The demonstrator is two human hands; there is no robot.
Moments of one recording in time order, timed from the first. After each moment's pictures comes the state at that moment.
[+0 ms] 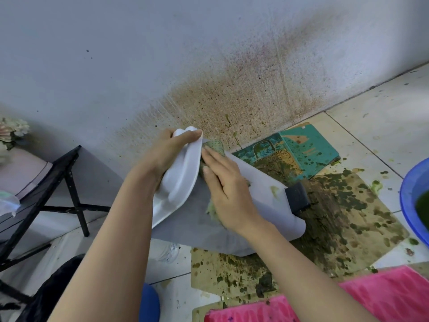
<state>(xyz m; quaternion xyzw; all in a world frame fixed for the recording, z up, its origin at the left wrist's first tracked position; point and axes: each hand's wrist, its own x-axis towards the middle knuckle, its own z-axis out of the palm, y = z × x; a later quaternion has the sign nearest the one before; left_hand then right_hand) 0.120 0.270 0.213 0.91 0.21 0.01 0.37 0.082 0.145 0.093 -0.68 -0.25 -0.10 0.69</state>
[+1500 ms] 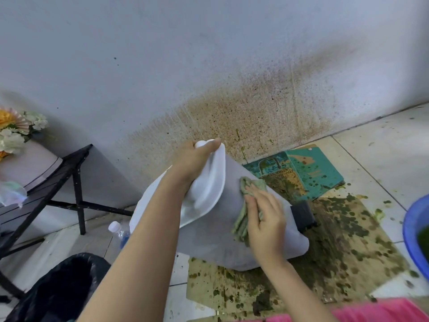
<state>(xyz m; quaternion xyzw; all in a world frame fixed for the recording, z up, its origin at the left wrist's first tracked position) 0.130 0.258 0.207 0.89 0.23 0.04 0.39 0.069 0.136 0.043 -0.70 -0.07 -0.27 0.65</state>
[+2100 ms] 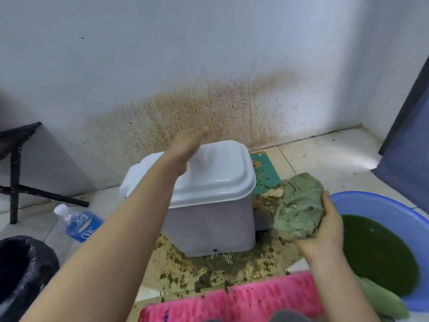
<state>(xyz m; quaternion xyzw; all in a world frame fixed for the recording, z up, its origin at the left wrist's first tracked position) 0.136 0.177 0.200 0.84 0.17 0.03 0.51 0.049 -0.069 0.068 -0.24 0.22 0.04 0.94</state>
